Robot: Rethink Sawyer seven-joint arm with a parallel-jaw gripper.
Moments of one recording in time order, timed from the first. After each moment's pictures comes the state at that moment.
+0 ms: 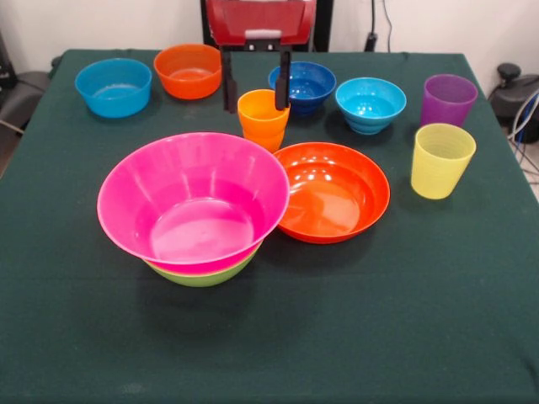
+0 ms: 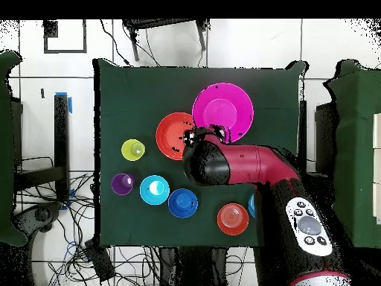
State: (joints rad) arm -0.53 -0.79 0.31 1.79 -0.36 0.26 1.61
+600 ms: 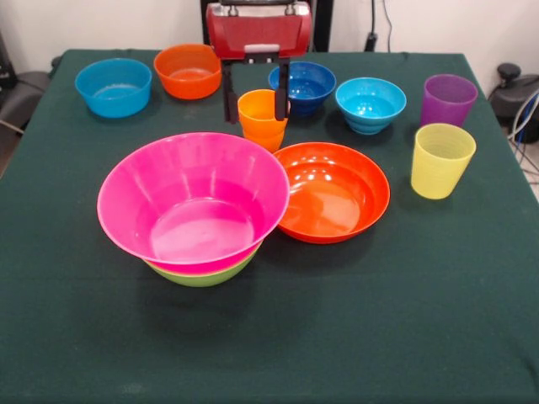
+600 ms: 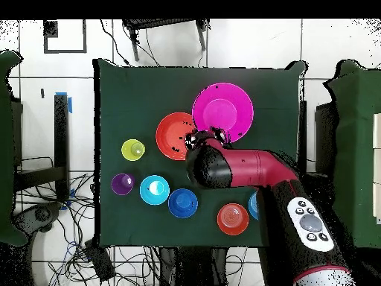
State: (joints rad) arm -0.56 -0.77 0.33 1.81 -0.39 0.21 1.61
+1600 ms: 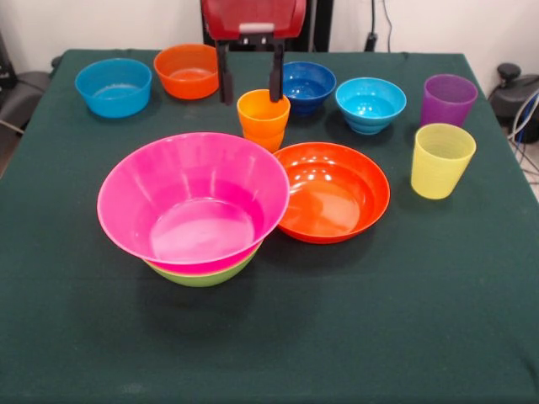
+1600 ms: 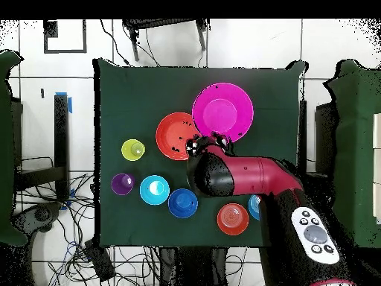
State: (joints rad) arm -0.58 -0.80 0.34 1.87 -0.39 0.20 1.61
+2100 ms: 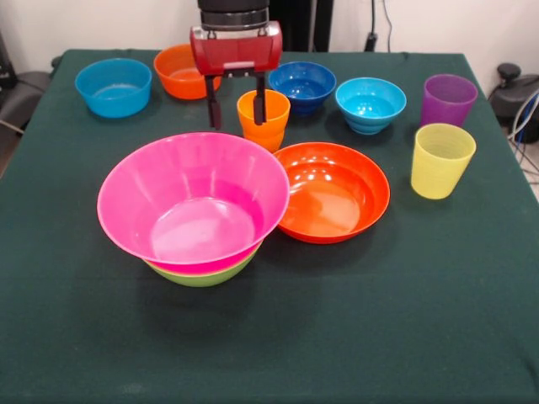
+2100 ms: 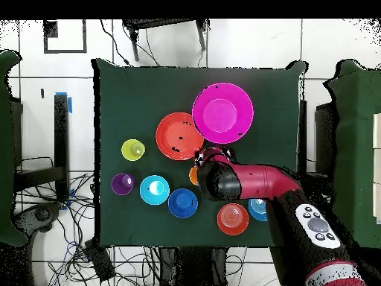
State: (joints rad) arm -0.63 -0.68 0.33 1.87 -0.46 0.18 1.61
